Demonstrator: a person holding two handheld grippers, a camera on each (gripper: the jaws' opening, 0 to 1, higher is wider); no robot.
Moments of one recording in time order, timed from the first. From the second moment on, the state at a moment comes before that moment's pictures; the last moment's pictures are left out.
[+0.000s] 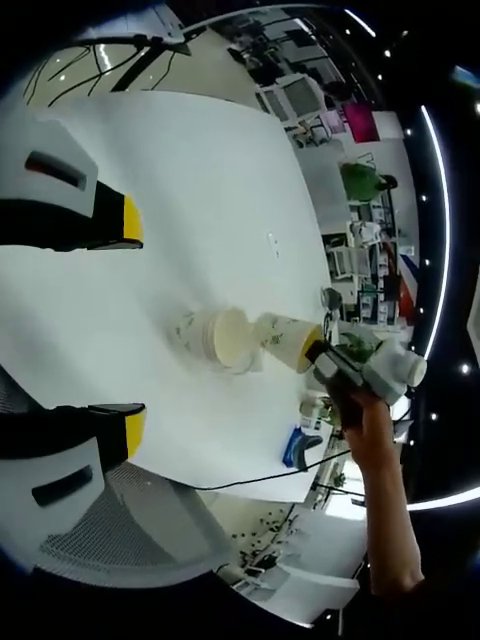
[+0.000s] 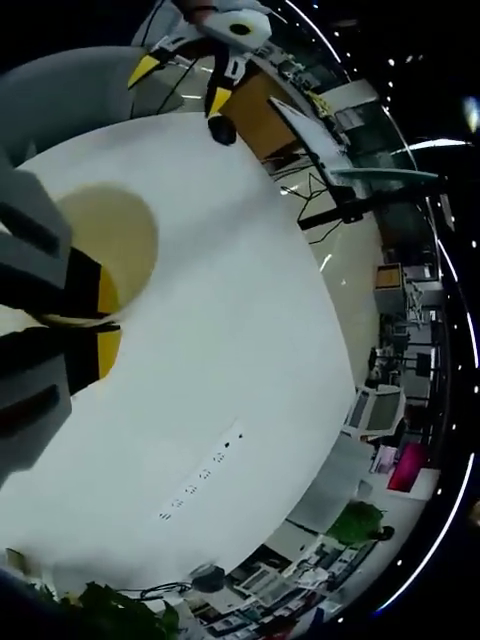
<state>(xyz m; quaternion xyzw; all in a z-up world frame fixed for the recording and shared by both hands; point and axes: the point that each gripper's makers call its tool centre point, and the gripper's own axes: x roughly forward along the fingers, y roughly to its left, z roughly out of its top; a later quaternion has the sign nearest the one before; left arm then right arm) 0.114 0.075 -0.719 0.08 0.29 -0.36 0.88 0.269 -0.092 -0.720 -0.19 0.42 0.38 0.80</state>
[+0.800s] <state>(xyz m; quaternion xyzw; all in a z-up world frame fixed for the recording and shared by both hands) 0.100 0.064 -0.718 0.08 0.29 -0.37 0.88 0.243 -0.073 -0.709 -0.24 0.40 0.43 0.77</state>
